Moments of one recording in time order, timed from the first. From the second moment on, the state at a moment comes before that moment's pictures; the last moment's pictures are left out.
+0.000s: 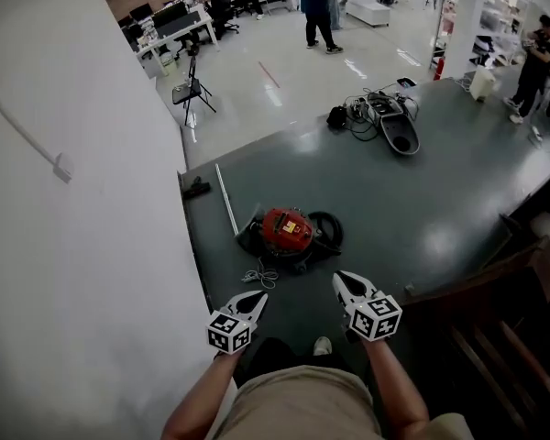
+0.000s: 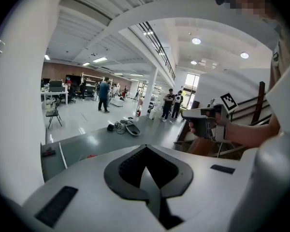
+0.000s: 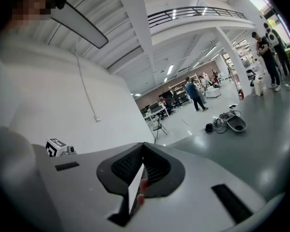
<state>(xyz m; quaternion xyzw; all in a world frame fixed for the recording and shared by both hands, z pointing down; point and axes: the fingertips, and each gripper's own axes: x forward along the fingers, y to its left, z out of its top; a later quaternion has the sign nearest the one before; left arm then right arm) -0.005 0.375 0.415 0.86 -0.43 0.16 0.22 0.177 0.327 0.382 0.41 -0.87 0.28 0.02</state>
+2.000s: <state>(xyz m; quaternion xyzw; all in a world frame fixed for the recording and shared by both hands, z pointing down) -0.058 -0.025 0.667 0.86 -0.31 0.25 0.32 0.056 -0.050 0.725 0.45 -0.81 0.26 0.28</state>
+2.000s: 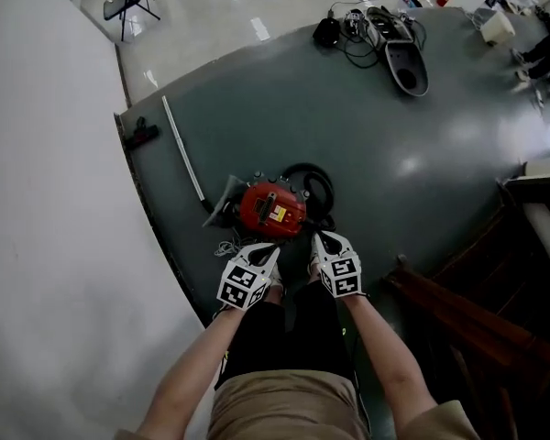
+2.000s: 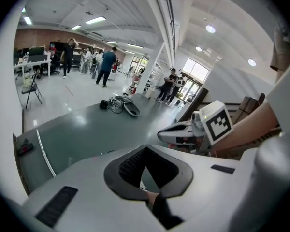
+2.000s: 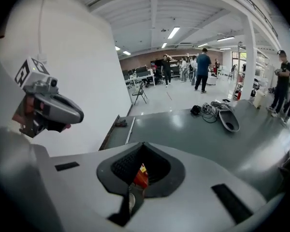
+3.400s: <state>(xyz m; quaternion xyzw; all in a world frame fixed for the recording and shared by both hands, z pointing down) -0.074 -0.069 0.882 0.79 -0.33 0.32 0.41 -0.019 -0.065 1.088 0.29 -0.75 0.30 0.52</state>
